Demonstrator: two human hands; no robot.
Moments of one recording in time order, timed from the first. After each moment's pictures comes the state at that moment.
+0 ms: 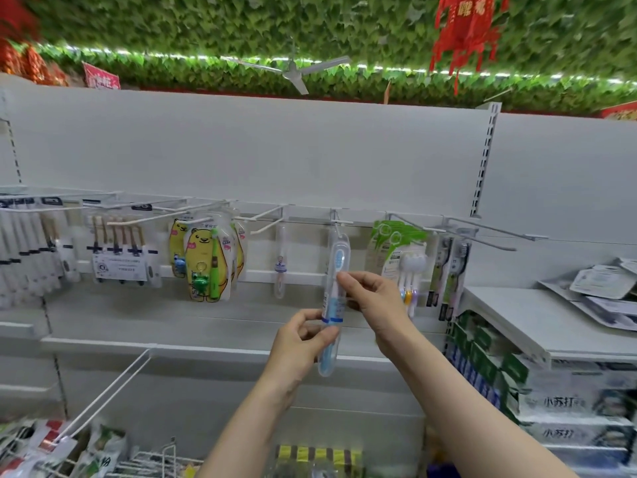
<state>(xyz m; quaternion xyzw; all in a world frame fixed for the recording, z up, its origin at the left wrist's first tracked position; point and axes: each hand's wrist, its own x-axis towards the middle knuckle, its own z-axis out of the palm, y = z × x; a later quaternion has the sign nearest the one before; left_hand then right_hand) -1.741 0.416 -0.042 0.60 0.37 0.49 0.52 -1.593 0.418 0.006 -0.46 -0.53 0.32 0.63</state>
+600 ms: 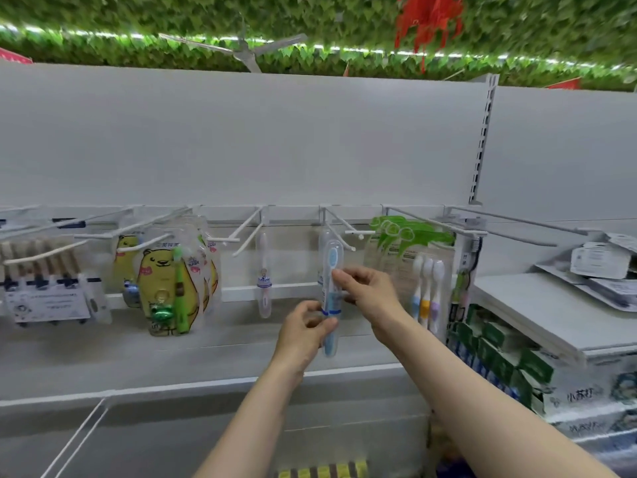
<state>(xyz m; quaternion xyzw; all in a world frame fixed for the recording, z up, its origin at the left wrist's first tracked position) -1.712 0.552 -0.050 0.62 0.38 0.43 0.54 -1.577 0.526 -0.002 -0.54 -0.48 0.29 0.63</state>
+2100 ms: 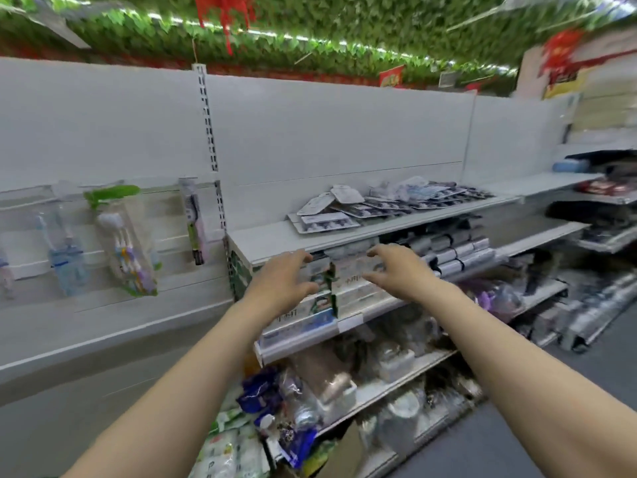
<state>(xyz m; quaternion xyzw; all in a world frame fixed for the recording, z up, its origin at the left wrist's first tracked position) -1.407 0.193 -0.006 0.93 0.26 0.21 0.12 -1.225 0.047 0.003 -0.84 -0.50 -0.04 0.19</state>
